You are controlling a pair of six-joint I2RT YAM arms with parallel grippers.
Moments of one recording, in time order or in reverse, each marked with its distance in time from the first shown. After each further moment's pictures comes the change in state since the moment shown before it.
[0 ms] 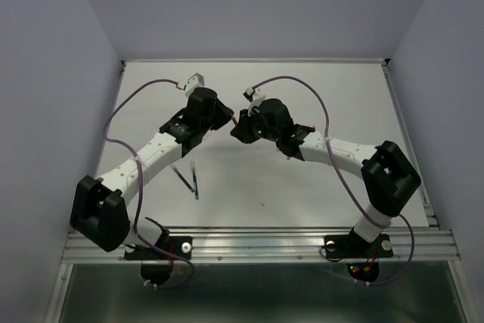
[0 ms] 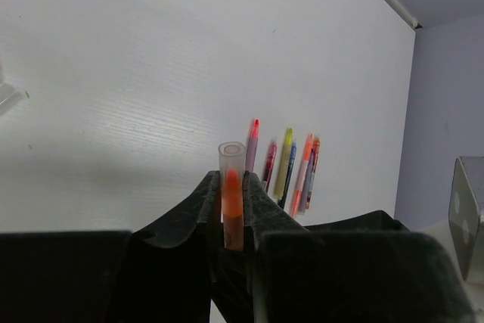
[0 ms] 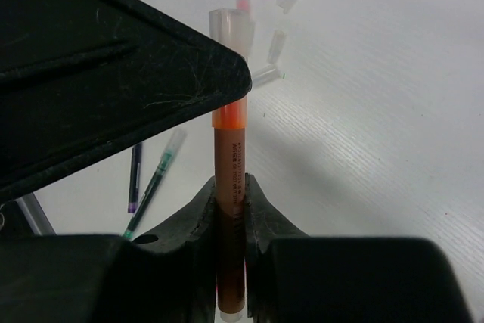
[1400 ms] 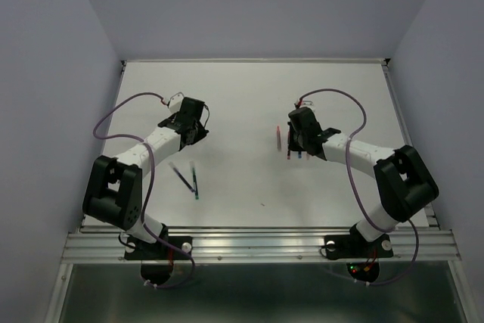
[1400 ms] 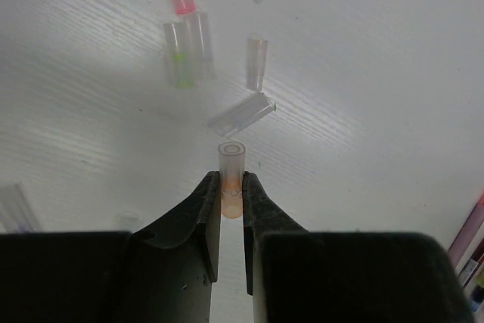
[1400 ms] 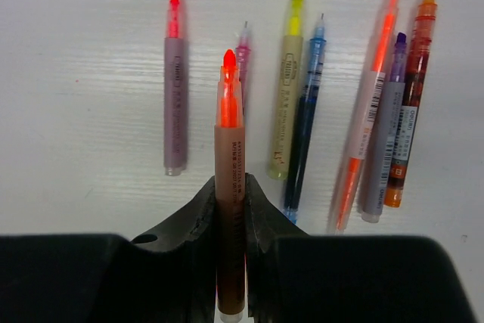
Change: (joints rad) left arm 0.188 0.151 -0.098 -0.123 -0.113 0.129; right arm -0.224 -0.117 -0.215 -0.348 0.381 0.093
